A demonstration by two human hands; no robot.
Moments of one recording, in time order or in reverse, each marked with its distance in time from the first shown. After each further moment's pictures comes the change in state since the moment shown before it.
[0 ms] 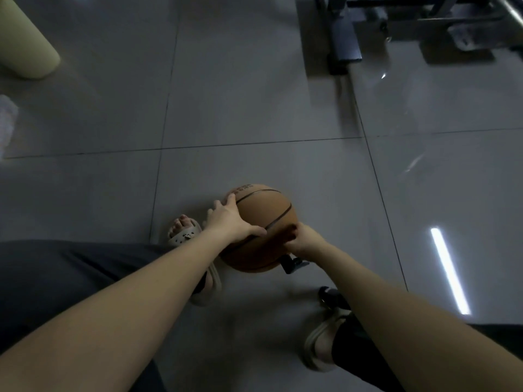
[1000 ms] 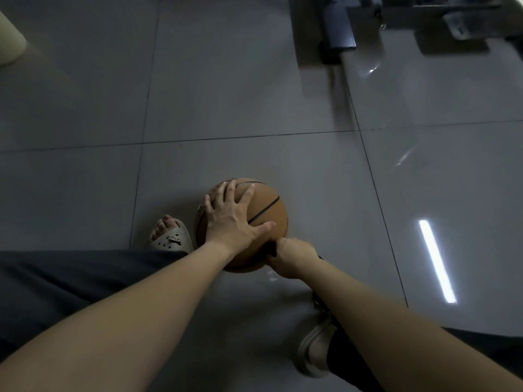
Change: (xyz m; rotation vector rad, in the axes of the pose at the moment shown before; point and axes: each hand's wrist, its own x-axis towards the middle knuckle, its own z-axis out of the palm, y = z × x) left_hand 0.028 0.011 0.049 0.179 0.382 0.356; right_hand 0.034 0.021 0.035 -0.579 -0.004 -0.106
